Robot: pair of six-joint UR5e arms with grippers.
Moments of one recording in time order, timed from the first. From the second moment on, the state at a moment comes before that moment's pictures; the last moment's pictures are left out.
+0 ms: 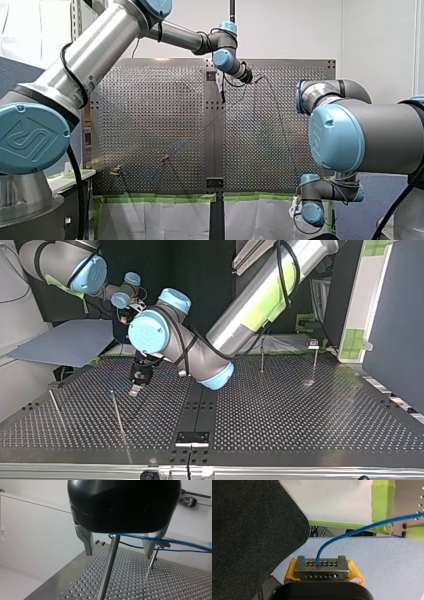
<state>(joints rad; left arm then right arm) -0.71 -2.18 -0.91 -3.24 -1.72 -1.86 1.69 -0.26 1.50 -0.75 1.79 1.75</state>
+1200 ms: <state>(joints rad) -0.71 -2.19 -0.92 -3.27 -1.79 -1.86 1.68 -0.20 1.47 -0.71 1.83 1.77</state>
